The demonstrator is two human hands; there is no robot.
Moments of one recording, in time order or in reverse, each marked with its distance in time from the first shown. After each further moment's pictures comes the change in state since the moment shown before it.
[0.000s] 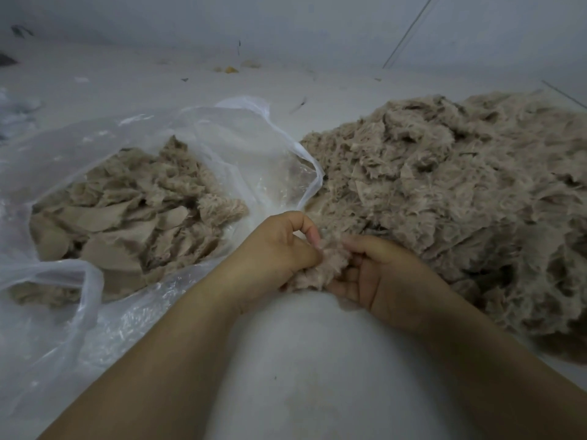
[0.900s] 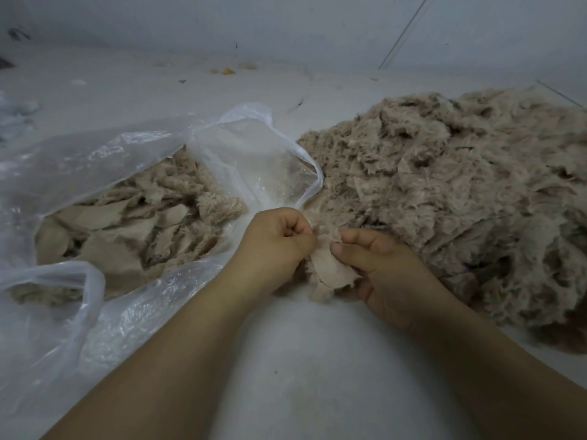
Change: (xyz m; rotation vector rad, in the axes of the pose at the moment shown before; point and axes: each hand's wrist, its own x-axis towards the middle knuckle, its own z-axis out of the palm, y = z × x) left_hand 0.006 -0.010 0.007 0.021 0.267 0.061; right_hand -0.005 0.009 0.002 -0.163 0.083 -0.164
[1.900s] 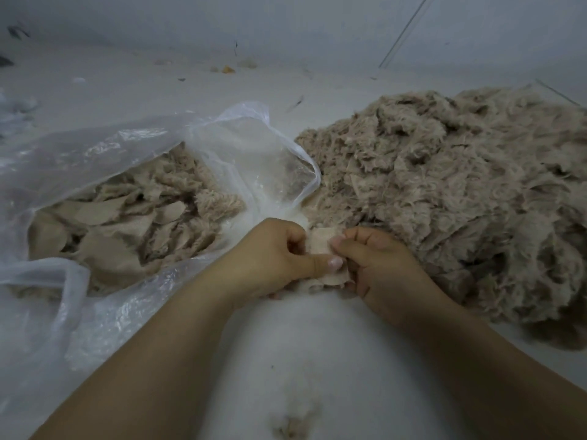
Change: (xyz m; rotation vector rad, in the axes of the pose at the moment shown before) left_hand -0.011 0.014 -0.009 0.262 -0.271 -0.103; right_hand -0.002 0.000 0.003 -0.078 0.081 0.007
